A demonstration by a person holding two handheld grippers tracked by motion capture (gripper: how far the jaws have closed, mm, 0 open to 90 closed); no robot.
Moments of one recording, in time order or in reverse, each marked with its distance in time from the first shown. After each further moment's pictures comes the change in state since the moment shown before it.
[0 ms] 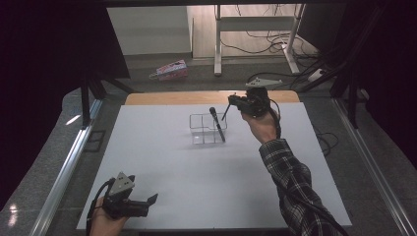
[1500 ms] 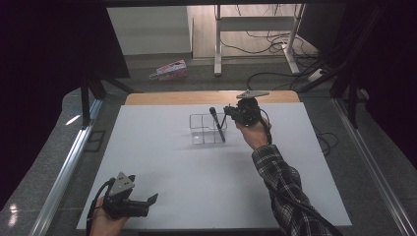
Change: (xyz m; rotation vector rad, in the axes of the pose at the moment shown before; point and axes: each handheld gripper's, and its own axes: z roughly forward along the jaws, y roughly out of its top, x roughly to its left) left arm -0.001 0.000 0.000 -0.001 0.002 0.007; right arm -0.003 -0.039 0.040 0.075 -0.025 0.010
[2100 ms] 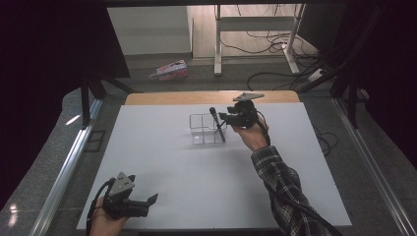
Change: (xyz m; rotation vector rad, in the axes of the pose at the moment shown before) left arm 0.000 0.000 0.000 0.000 -0.001 0.001; right arm 0.002 -0.006 0.013 0.039 -0.018 -0.027
